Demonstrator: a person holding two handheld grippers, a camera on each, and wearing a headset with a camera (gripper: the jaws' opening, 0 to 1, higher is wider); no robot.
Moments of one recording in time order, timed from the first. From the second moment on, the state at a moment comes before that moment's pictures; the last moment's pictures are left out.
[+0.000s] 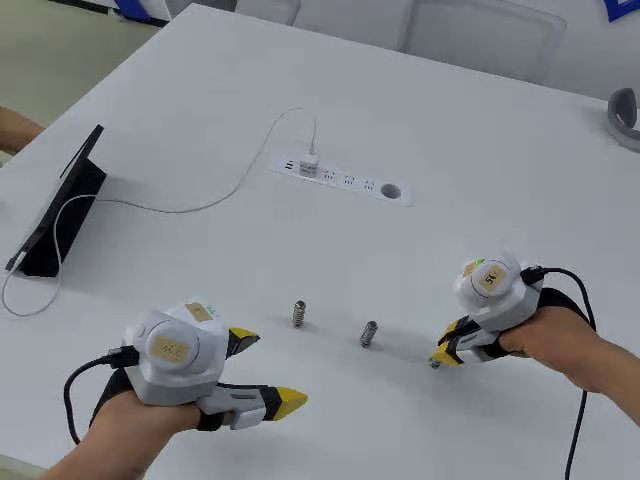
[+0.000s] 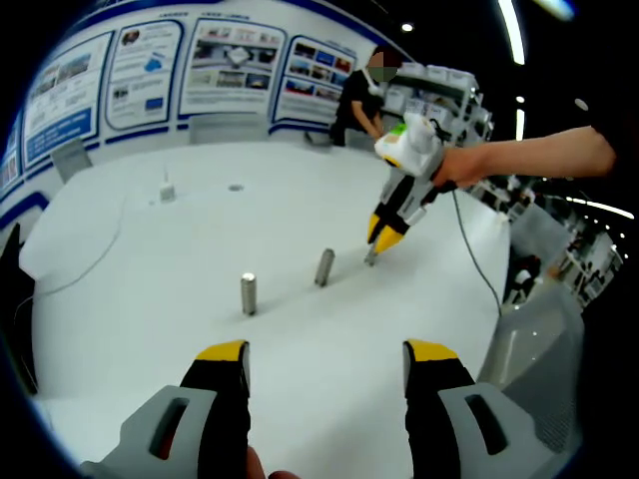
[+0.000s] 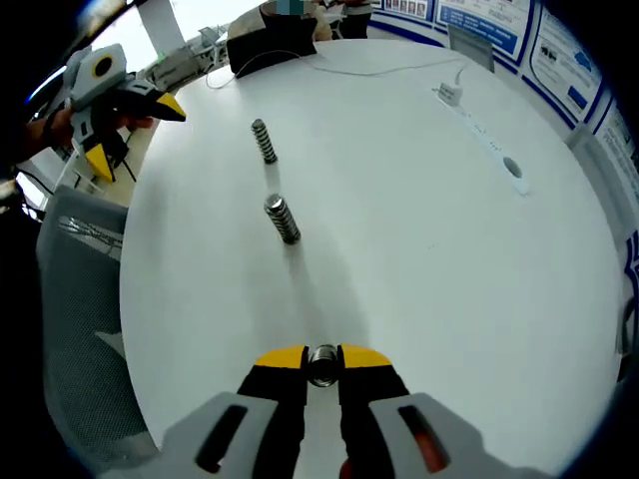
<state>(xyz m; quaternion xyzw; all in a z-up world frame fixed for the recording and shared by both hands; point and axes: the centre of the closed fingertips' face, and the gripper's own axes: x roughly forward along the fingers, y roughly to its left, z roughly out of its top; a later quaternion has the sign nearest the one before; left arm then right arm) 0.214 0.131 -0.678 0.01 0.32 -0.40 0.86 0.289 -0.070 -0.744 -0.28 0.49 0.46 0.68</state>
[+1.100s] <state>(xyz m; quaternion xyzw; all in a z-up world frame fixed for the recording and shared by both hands) 0.212 0.138 -0.680 0.00 0.33 -0.39 0.86 0.273 -0.099 -0.735 -0.21 0.47 0.40 0.76</state>
